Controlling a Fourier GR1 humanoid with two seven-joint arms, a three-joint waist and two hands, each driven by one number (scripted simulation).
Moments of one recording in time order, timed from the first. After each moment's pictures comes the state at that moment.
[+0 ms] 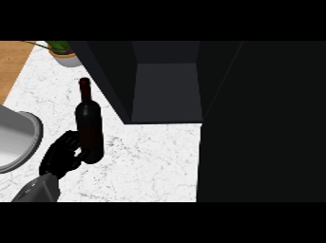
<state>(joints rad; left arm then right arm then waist) -0.44 0.25 0.30 -0.21 0.27 -0.57 -0.61 0.06 -0.05 0.00 -2.38 -0.21 0.23 0.41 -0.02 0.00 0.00</state>
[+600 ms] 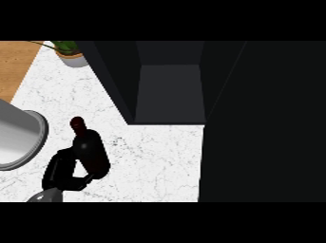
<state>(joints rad) -0.30 0.20 0.22 -0.38 0.18 -0.45 -0.81 0.08 -0.06 -0.02 -2.37 -0.20 0.24 0.40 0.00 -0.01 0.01</state>
